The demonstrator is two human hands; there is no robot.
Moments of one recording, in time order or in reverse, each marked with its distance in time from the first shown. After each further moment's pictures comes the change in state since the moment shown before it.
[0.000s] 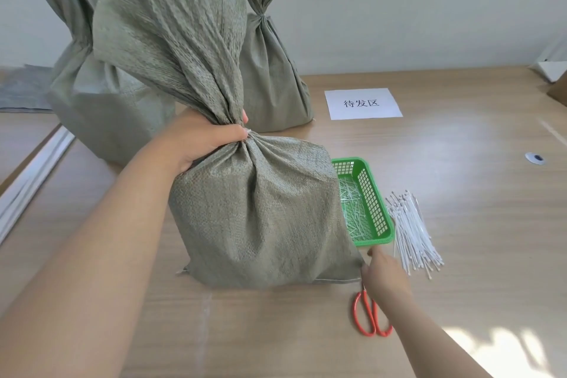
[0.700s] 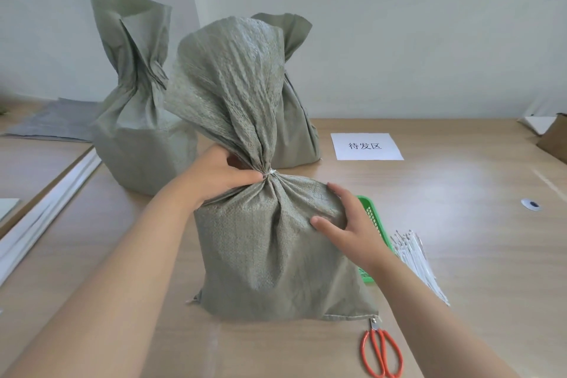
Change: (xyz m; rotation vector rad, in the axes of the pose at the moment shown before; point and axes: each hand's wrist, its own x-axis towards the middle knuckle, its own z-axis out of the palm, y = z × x) left_hand -0.031 0.007 -0.027 0.068 -0.023 0.014; right_hand -0.052 -0.139 -0.138 0.697 0.036 -0.645
